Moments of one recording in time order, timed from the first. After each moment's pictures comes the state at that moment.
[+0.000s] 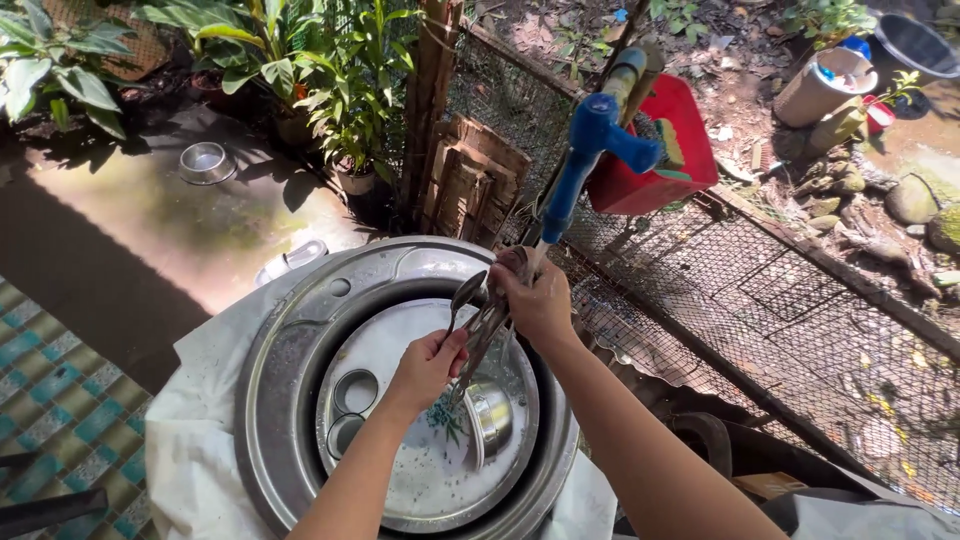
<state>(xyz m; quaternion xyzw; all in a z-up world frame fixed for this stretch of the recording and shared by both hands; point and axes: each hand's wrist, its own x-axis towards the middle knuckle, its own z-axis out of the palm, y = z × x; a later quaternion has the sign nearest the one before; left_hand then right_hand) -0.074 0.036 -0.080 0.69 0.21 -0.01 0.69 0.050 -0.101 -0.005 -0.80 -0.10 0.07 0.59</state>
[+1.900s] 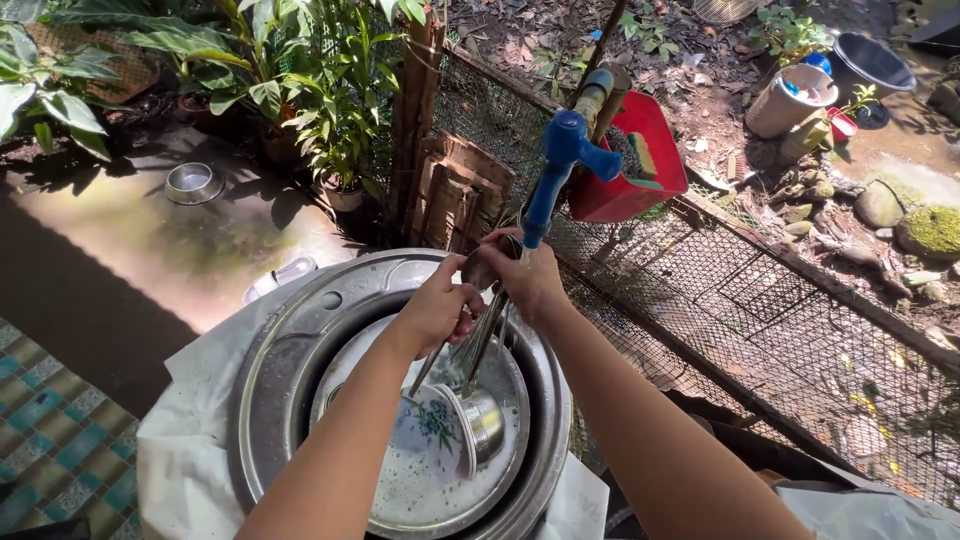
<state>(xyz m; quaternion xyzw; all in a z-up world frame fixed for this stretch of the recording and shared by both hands) -0.011 0.036 0.024 0.65 0.16 -0.10 0.74 0.080 -0.091 0.016 -0.74 -0.09 0.09 0.66</state>
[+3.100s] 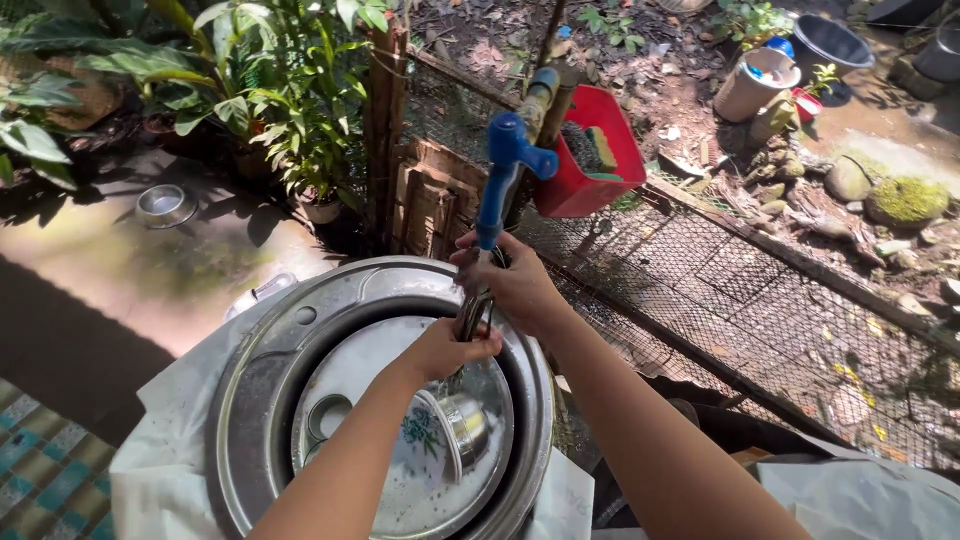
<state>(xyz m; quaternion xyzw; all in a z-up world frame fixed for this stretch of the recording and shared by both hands) -0.029 0.000 0.008 0.74 0.08 -0.15 0.65 0.037 -0.119 0.077 -0.73 -0.13 0.16 0.65</state>
